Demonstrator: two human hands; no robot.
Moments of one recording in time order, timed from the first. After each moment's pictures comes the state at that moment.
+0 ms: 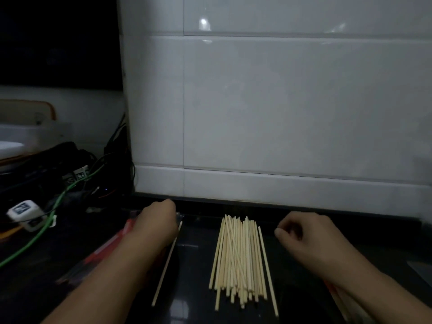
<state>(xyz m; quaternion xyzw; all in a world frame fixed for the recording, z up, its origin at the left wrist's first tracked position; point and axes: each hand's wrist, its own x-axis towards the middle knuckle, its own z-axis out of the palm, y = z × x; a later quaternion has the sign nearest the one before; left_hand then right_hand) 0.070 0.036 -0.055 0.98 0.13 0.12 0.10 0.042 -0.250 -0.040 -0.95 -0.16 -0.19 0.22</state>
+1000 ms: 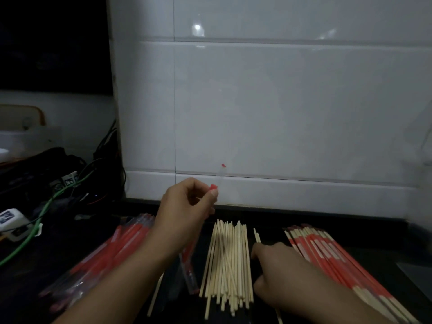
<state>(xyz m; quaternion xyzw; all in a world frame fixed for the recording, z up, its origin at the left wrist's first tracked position) 0.037 -0.025 -0.027 0.79 -0.08 0.29 0.54 0.025 -0.217 -0.054 -0.98 -0.19 -0.01 0.08</state>
